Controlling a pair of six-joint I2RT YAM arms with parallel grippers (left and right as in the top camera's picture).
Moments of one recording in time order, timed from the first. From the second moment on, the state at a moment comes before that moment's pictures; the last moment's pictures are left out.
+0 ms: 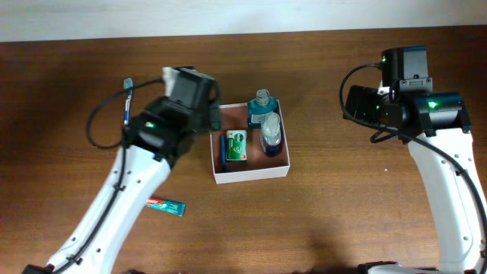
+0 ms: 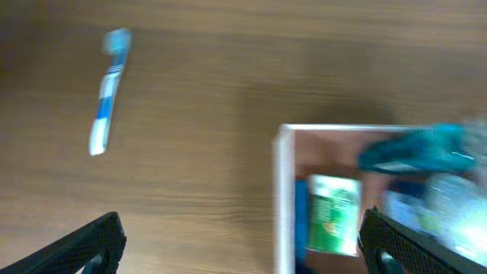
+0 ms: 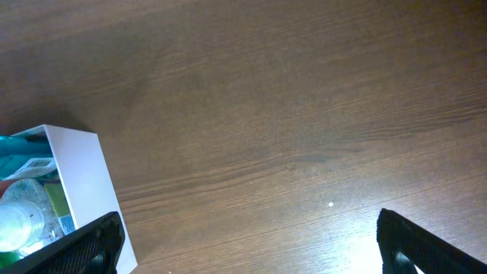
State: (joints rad) left arm -0.40 1.49 1.43 -0.91 -0.35 -0.43; right arm 0.05 1.46 1.53 -1.11 0.16 0.29
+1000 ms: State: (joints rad) left arm 0.09 1.65 1.43 -0.64 -0.16 -0.01; right arm 0.05 1.46 1.53 -1.11 0.16 0.29
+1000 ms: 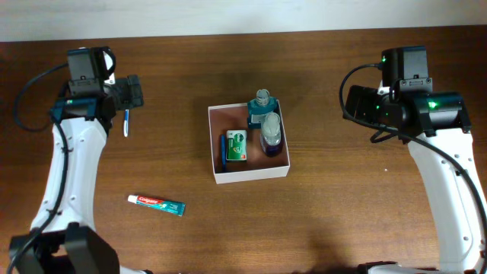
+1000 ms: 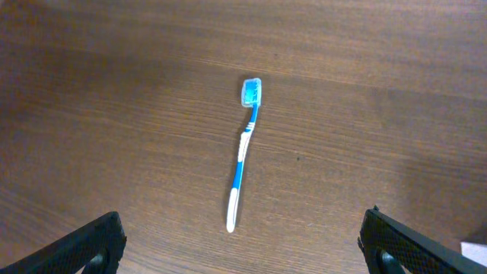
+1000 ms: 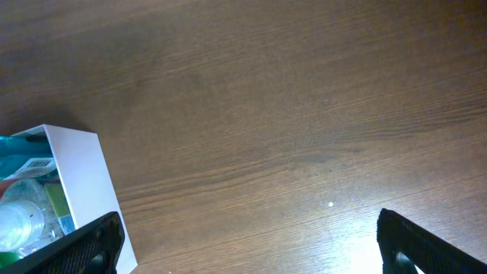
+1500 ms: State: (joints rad) left arm 0.10 1.81 1.43 -0.48 -0.16 0.01; right arm 0.05 1.46 1.53 -1.11 0.16 0.29
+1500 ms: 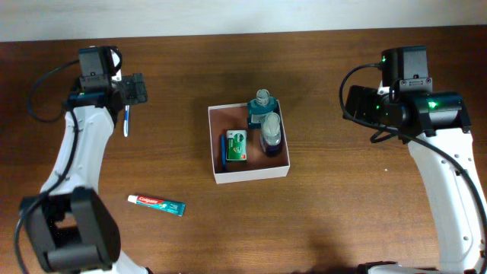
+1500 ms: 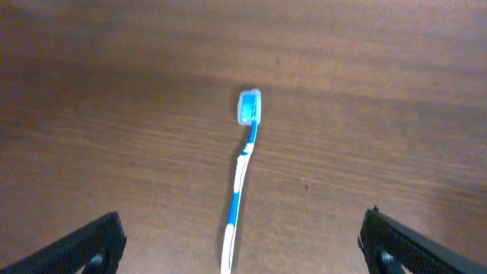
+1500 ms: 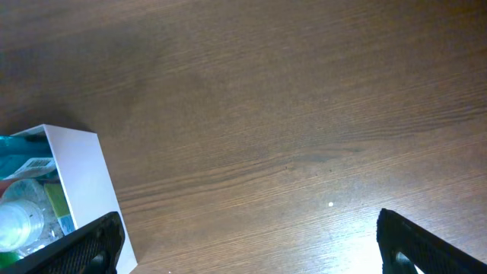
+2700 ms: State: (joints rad) left arm 0.15 2.16 1.44 -0.31 -0.08 0.01; right arm 0.05 1.46 1.53 -1.11 0.16 0.29
